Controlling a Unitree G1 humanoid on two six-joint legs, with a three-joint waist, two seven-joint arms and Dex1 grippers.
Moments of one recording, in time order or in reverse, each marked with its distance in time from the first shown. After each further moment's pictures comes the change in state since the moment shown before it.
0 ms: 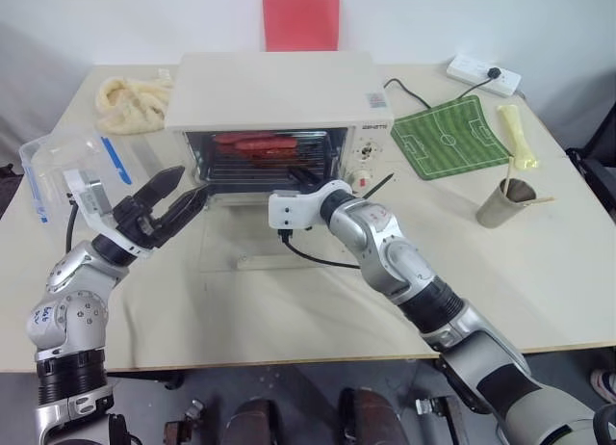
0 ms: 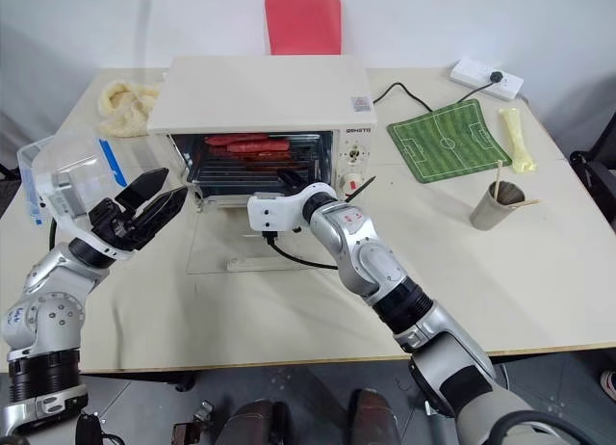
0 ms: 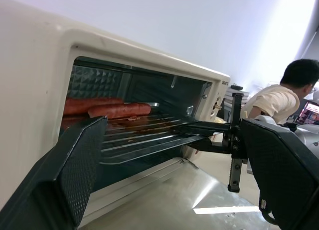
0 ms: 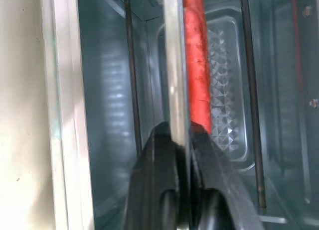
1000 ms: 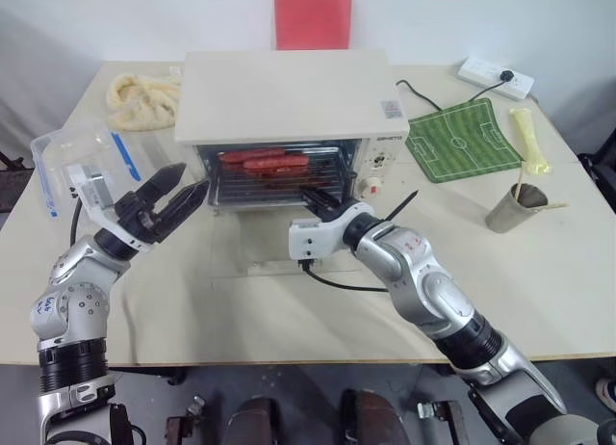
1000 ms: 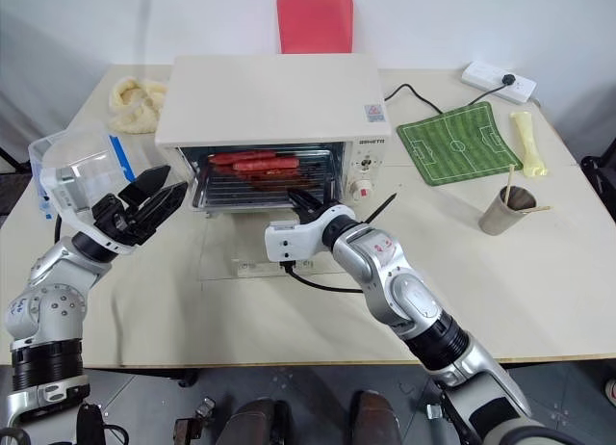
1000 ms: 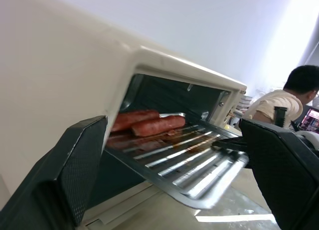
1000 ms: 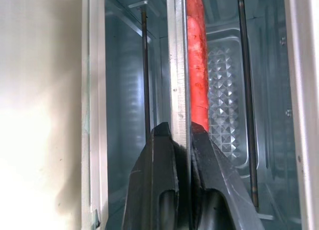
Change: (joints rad) left arm -0.061 0.010 -0.009 0.082 -0.001 0.011 -0.024; right arm 0.216 -0.137 -0.026 -0.343 -0.021 -0.038 0.100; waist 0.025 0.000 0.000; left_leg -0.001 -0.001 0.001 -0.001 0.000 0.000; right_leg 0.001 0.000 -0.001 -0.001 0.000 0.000
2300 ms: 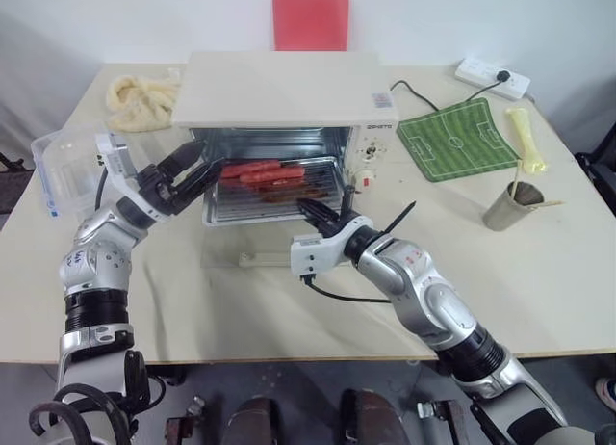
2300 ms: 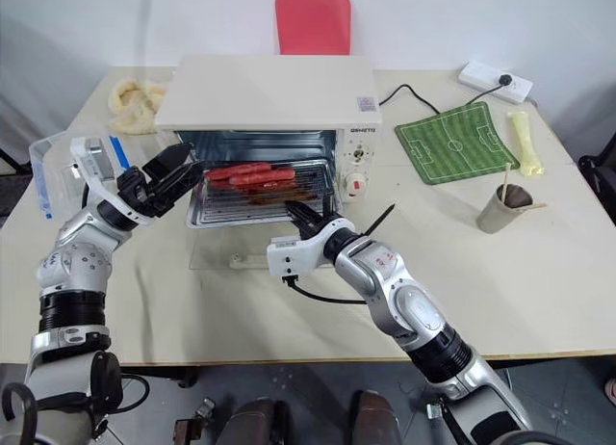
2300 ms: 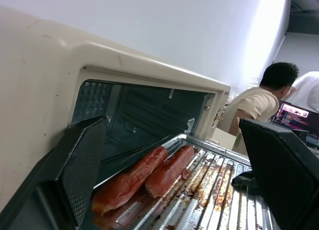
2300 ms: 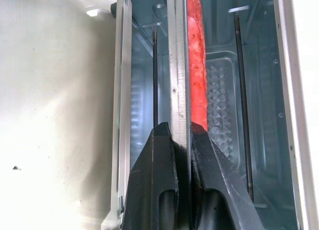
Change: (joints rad) left arm -0.287 -0.008 -0.078 0.364 0.121 -0.099 -0.171; right arm 0.076 0.005 -0.025 -0.018 -0.029 -0.097 -0.021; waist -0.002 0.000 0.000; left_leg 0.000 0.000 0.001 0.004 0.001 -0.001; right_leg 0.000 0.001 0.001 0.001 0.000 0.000
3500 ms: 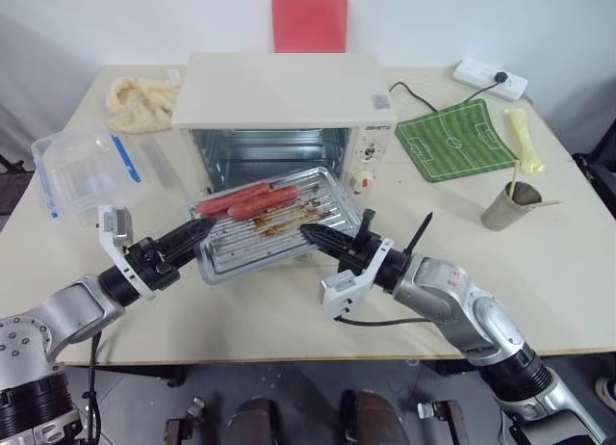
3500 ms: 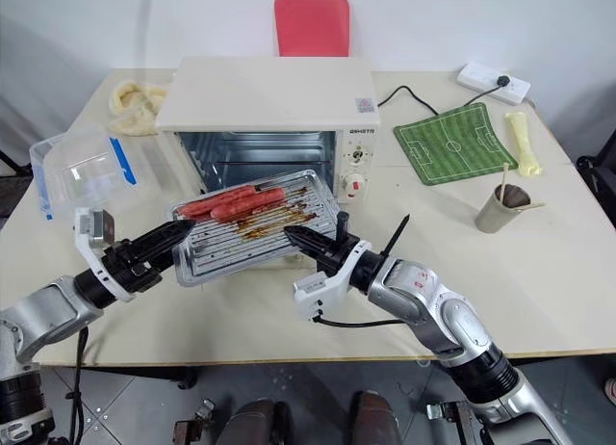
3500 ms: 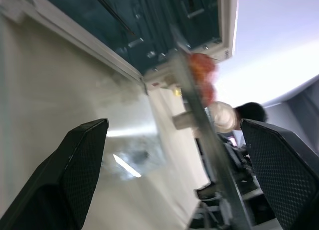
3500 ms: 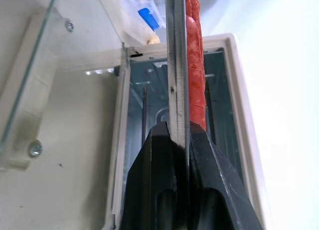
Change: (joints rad) left arm 0.484 0.085 0.194 -0.499 -1.062 0.892 0.970; right arm 0.134 -0.159 -0.118 -0.047 0.154 -0.429 -0.091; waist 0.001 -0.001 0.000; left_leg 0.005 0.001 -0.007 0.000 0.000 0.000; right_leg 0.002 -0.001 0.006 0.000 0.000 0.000
